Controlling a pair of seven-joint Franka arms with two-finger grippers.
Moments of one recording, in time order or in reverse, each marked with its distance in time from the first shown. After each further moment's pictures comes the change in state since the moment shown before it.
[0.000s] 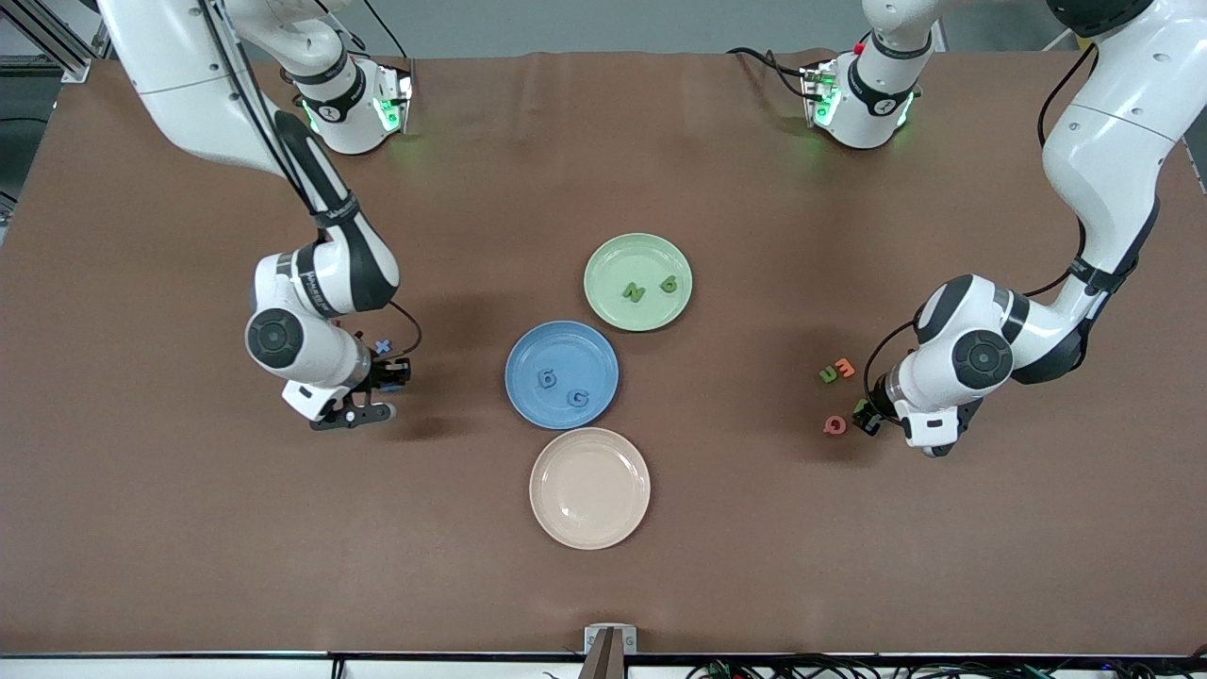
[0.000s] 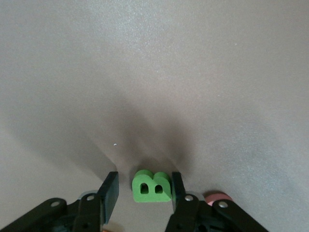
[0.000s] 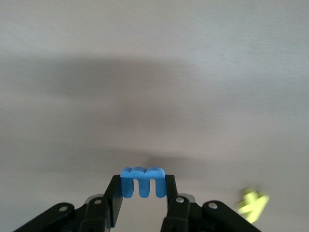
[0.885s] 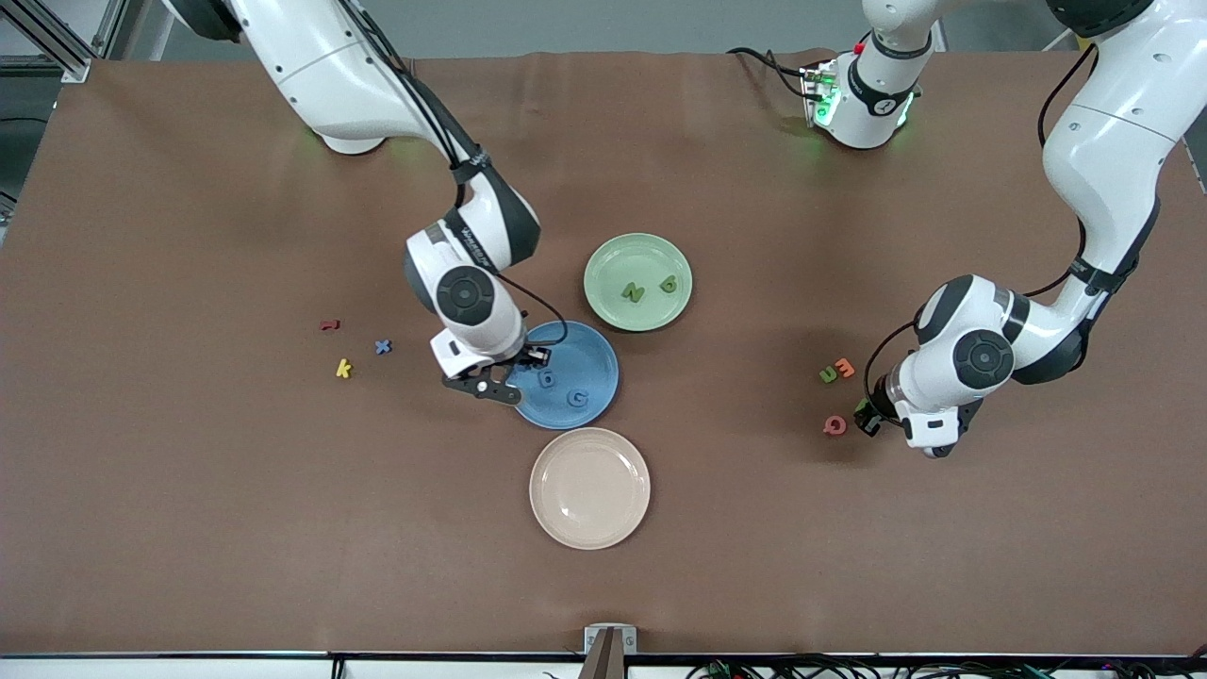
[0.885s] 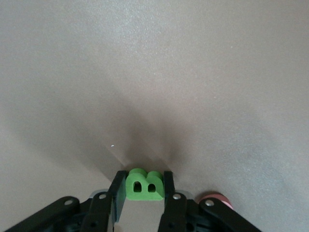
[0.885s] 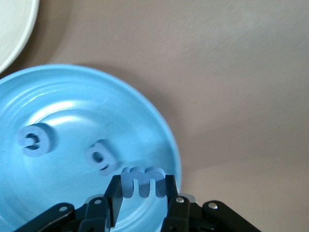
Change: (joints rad) left arm 0.002 0.000 0.000 0.003 0.000 0.006 0.000; right arm 0.322 0.139 0.006 0.220 0.008 -0.020 0.702
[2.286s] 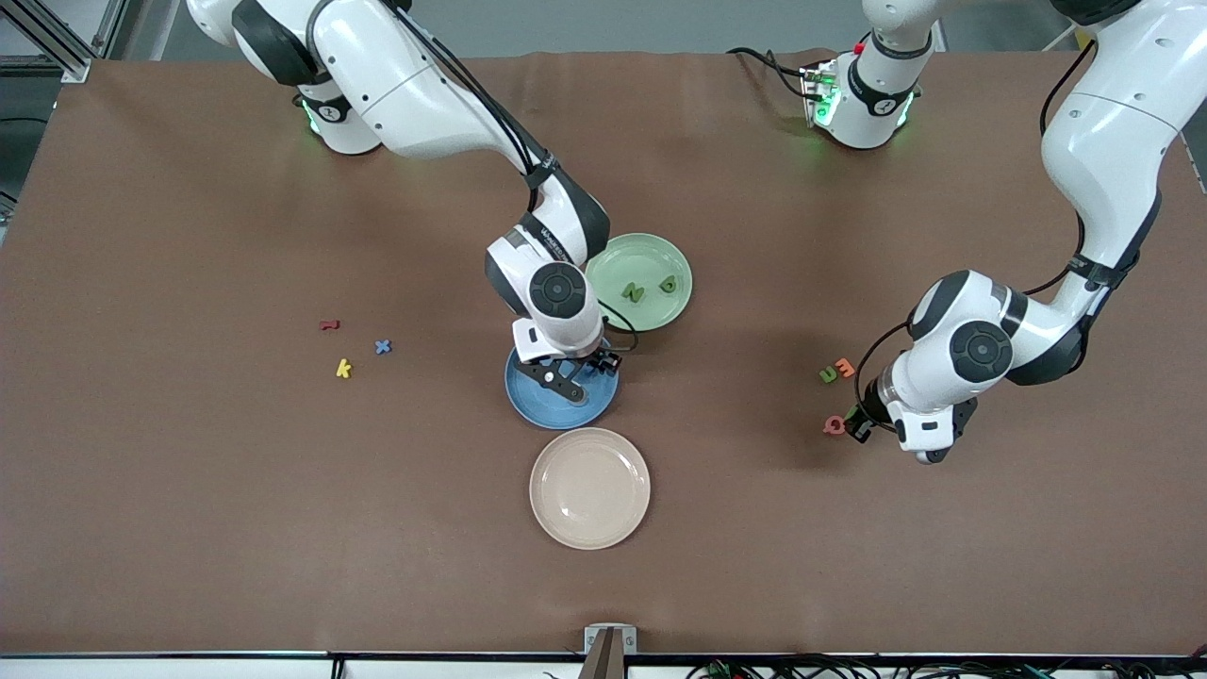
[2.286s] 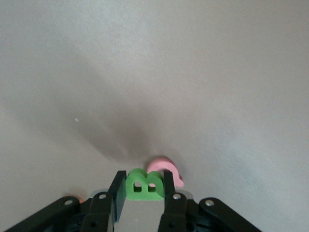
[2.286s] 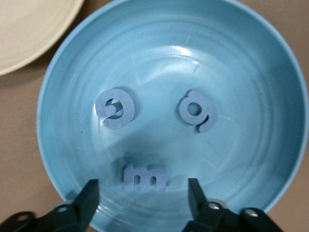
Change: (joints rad) left arm 0.000 -0.013 -0.081 0.031 0.000 -0.005 -0.042; right arm 0.114 0.177 -0.003 0.268 0.018 -0.057 0.331
